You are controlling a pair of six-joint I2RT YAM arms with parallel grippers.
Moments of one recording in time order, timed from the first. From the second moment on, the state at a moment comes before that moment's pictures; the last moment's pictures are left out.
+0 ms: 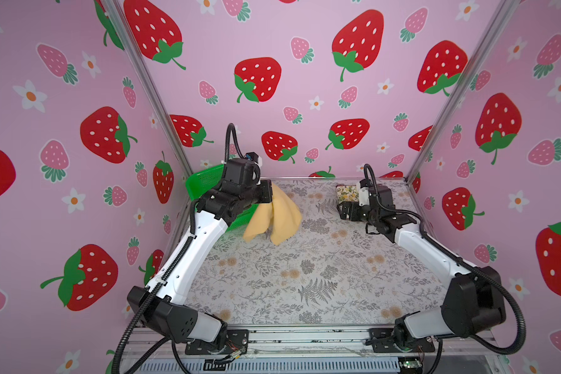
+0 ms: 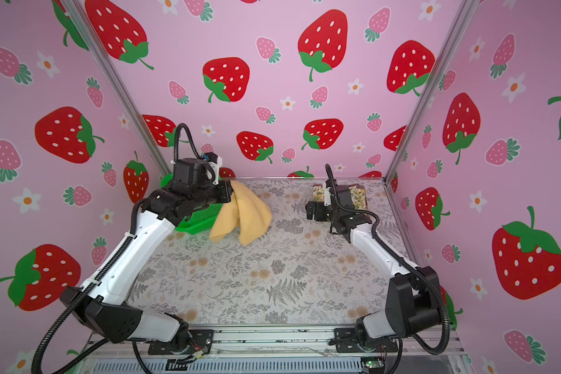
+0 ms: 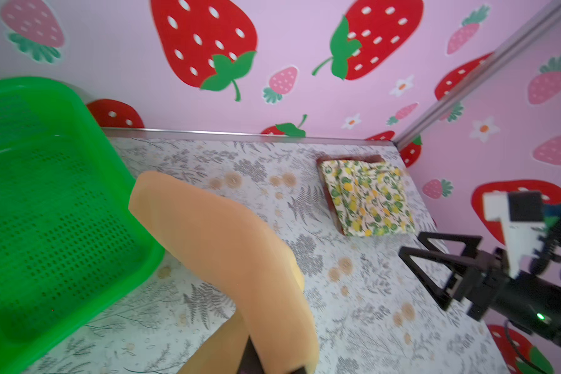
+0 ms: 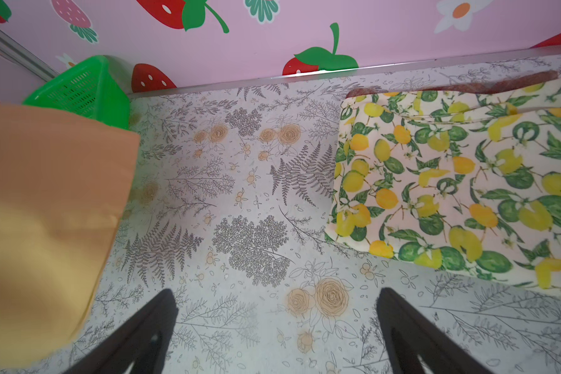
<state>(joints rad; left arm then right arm) -0.44 1.44 1.60 -0.74 0.07 -0.35 0.41 1.43 1.08 -0.26 -0.10 0.28</state>
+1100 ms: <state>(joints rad) -0.82 2.03 1.65 -0.40 0.39 -0.62 0.43 0.93 0.77 -0.36 0.10 0.26</state>
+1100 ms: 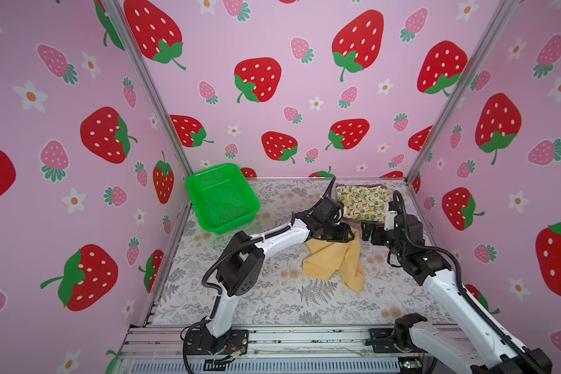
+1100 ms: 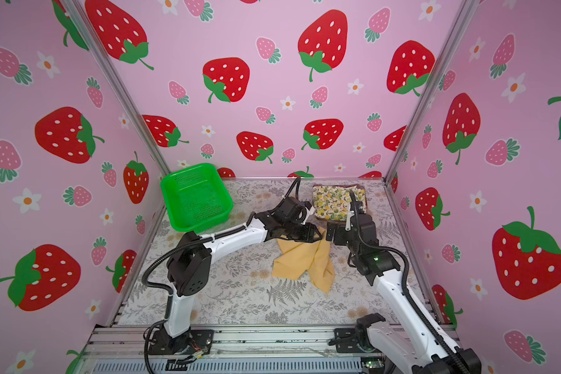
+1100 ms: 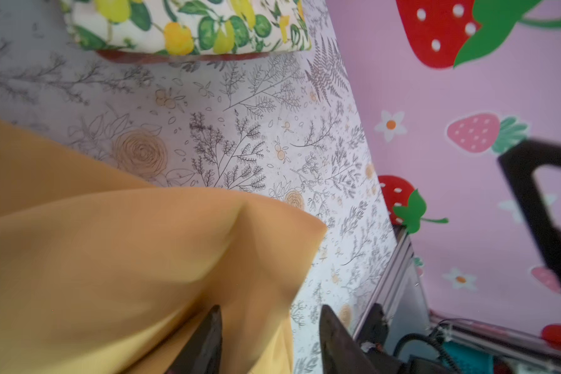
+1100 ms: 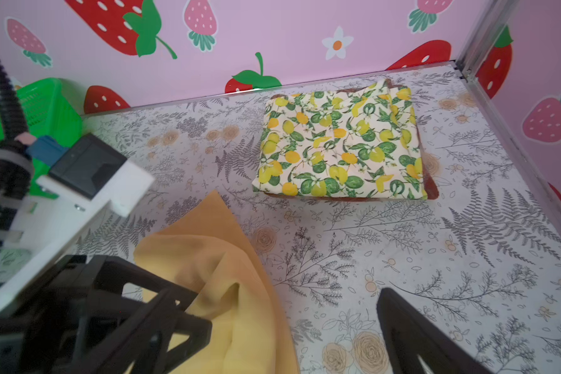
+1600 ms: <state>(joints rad) -0.48 1.48 1.17 -0.45 0.24 -0.67 0.94 1.24 0.82 -0.42 0.29 0.21</state>
